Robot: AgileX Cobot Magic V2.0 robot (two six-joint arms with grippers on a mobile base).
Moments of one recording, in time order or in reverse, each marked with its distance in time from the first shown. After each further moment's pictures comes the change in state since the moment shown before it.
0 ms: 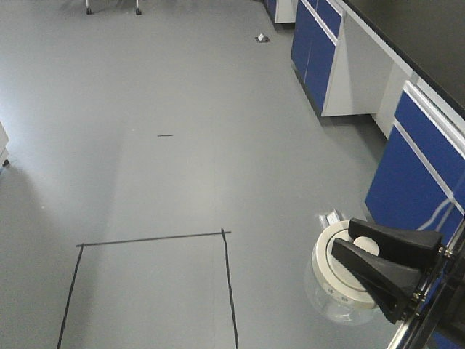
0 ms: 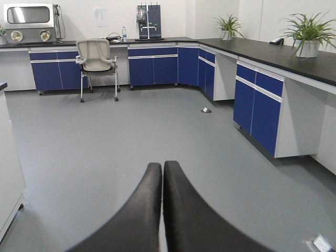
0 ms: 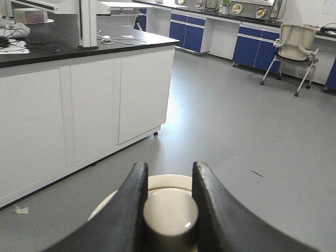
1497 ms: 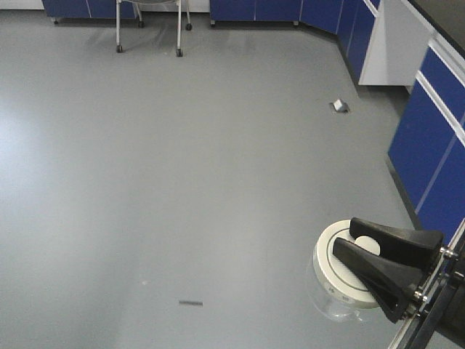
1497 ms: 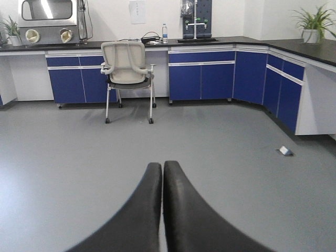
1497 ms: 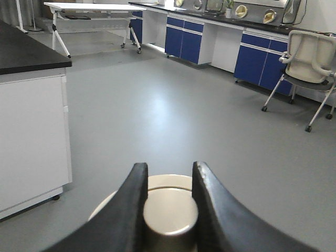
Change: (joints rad) left arm 0.000 0.000 0.001 0.000 0.000 0.000; right arm 0.000 -0.002 0.000 0.000 0.002 0.000
